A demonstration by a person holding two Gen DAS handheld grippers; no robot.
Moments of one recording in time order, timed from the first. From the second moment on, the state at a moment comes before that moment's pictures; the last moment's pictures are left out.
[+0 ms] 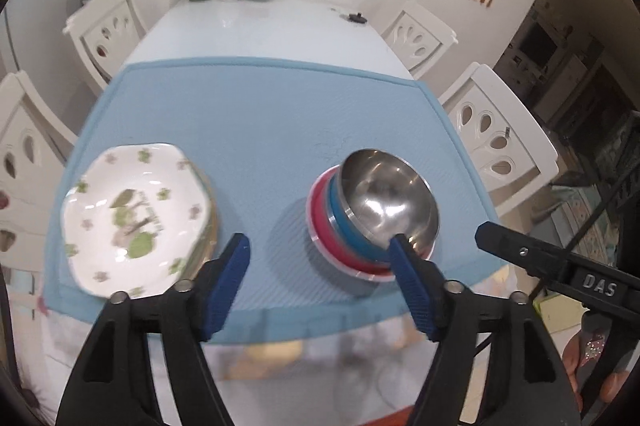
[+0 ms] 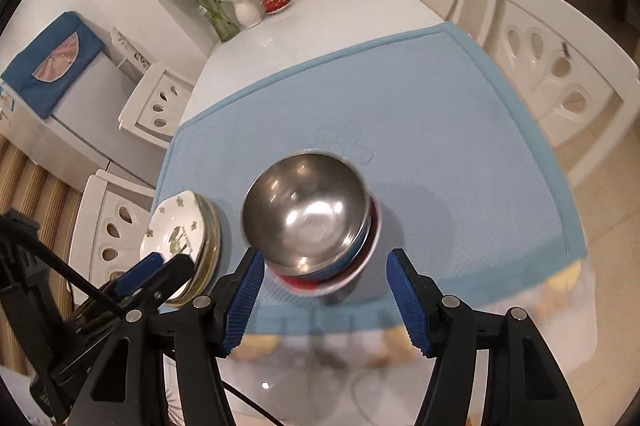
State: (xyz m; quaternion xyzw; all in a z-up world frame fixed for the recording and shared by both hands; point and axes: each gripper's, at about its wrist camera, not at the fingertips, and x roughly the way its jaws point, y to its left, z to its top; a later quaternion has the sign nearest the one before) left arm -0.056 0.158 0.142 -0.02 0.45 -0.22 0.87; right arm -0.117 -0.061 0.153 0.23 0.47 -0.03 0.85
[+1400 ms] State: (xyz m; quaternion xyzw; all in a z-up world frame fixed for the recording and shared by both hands) left arm 0.024 0.097 0.048 -0.07 0.55 -0.19 0.81; right arm -0.080 -0.101 0.069 0.27 0.49 -0.01 0.83
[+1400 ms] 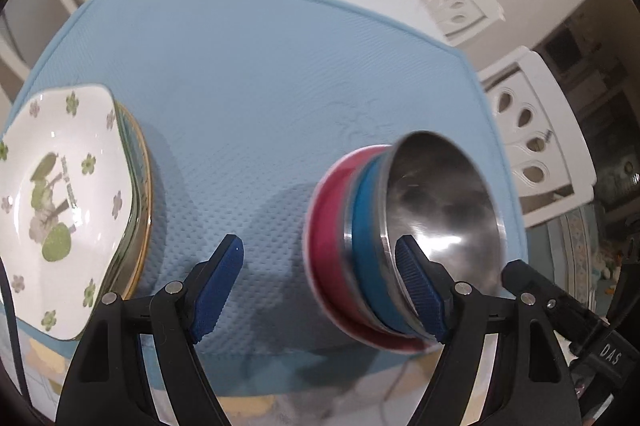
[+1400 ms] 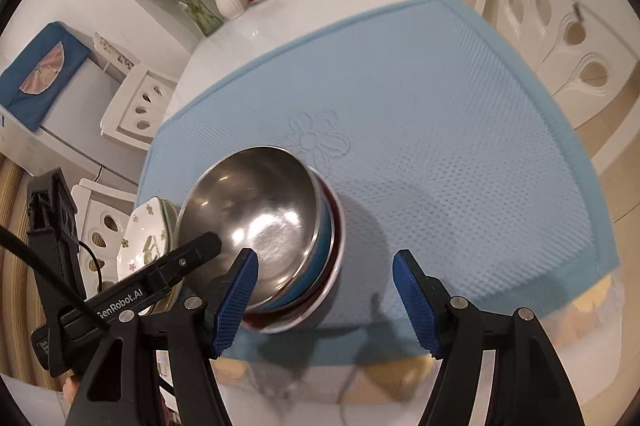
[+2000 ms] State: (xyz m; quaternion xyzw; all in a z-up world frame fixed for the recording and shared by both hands) left arm 0.038 0.100 0.030 -0.11 0.57 -0.18 0.80; right arm -0.033 -0.103 0.018 0.28 0.54 0.07 0.79
